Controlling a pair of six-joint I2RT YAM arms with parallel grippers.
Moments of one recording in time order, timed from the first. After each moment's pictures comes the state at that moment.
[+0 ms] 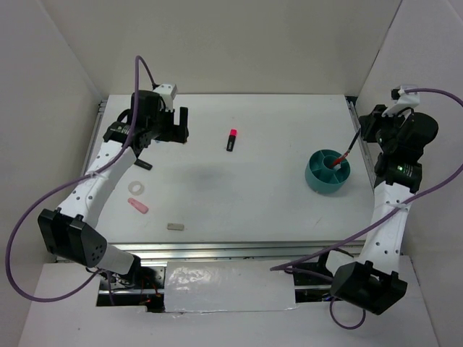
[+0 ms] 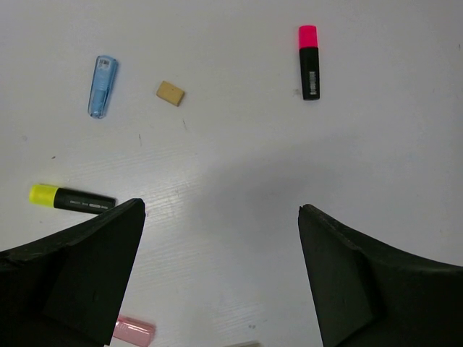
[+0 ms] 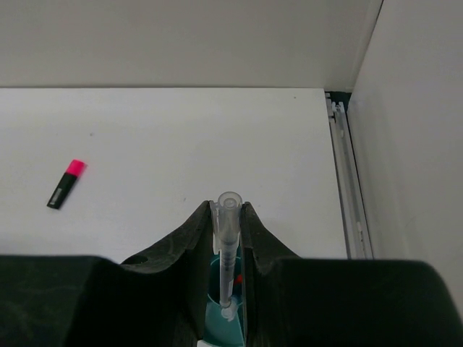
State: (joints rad) left arm -0.29 1.45 1.48 -0.64 0.00 -0.11; right arm -0.44 1.05 1.21 -0.31 -0.46 -0.04
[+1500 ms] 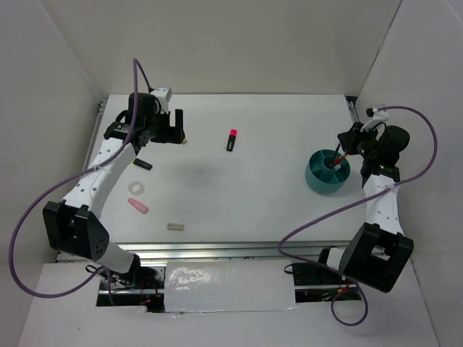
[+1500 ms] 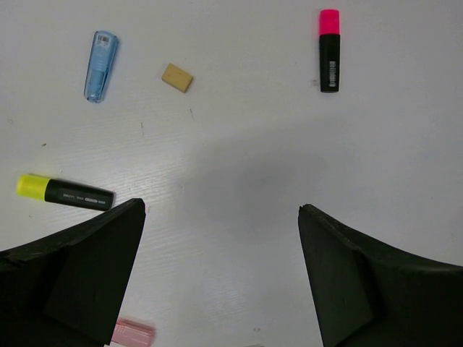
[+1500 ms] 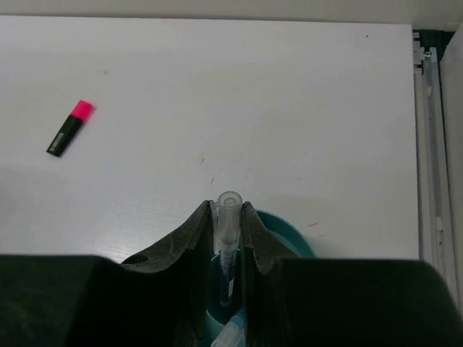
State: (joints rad) left arm -0.22 1.49 1.43 -0.60 0.06 -0.12; right arm -0.44 1.22 0.92 -0.01 -0.64 -0.06
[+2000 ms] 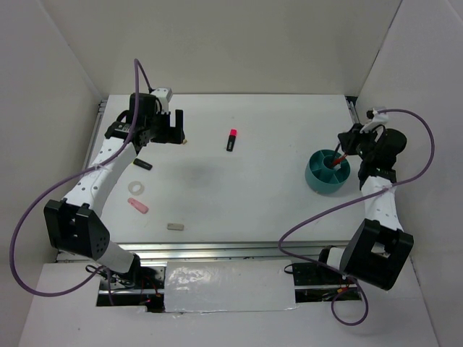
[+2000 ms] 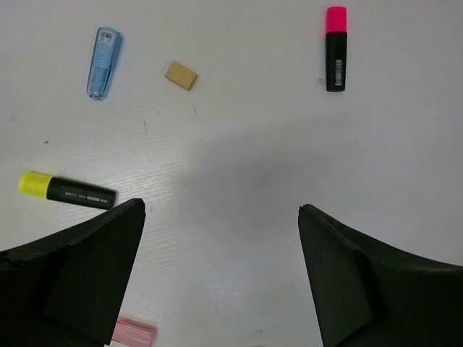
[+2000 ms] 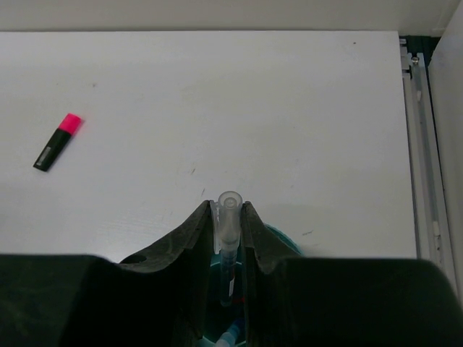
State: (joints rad) left arm -0.21 1.50 1.43 -0.60 0.05 -0.12; right arm -0.43 1.24 0.85 0.15 -0.60 -0.02
